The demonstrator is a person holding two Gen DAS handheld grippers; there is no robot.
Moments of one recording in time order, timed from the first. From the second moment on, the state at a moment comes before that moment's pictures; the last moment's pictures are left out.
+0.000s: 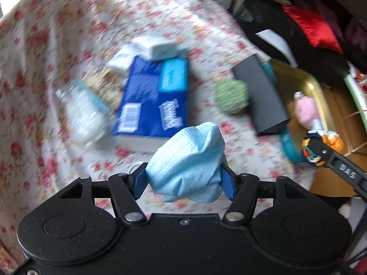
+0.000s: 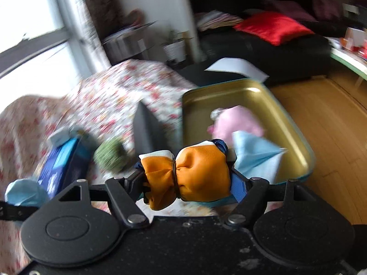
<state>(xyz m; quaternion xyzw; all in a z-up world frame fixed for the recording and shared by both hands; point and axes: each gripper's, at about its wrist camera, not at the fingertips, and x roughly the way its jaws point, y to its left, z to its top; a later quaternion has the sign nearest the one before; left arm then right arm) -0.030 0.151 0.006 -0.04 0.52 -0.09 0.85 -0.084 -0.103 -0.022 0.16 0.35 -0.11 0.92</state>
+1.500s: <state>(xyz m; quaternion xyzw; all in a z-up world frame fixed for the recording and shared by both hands) 0.167 -0.089 0.023 0.00 0.49 -0.21 0.85 -0.014 -0.195 -0.028 0.17 0.34 -0.15 0.91</state>
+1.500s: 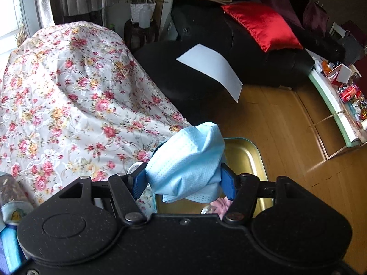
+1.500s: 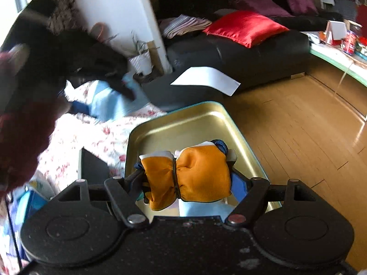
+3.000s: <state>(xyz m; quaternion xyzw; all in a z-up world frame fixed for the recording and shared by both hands) 0.090 0.109 0.052 -0.01 0.50 -0.15 0.85 -0.024 -0.199 -0.040 0.18 0.36 -0.24 0.88</state>
